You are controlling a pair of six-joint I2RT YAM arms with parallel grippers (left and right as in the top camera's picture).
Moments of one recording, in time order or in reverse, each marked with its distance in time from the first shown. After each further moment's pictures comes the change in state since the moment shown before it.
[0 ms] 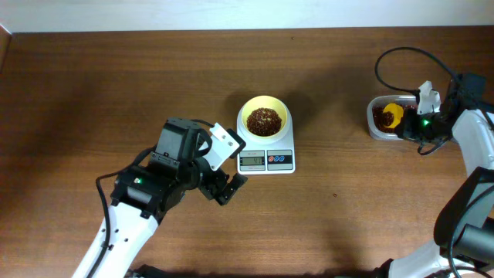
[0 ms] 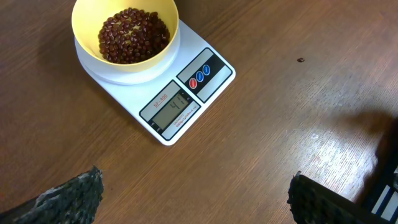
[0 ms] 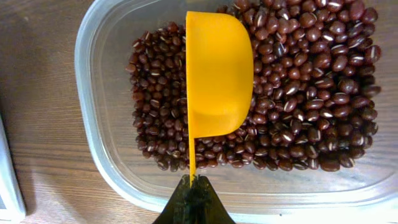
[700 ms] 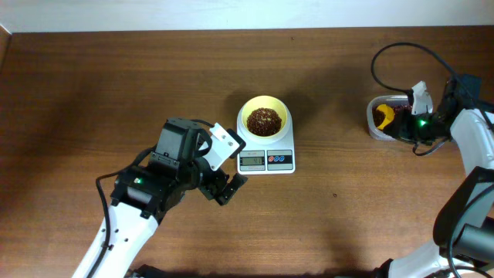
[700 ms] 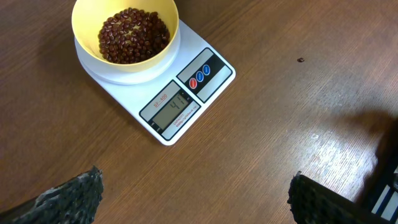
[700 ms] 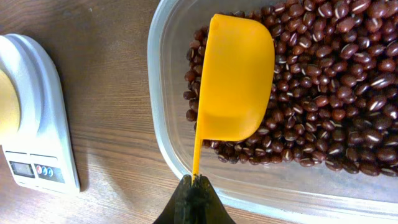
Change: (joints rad) left arm 0.000 0.000 0.000 0.000 0.000 0.000; right arm 0.011 0.000 0.001 -0.050 -0.171 -0.004
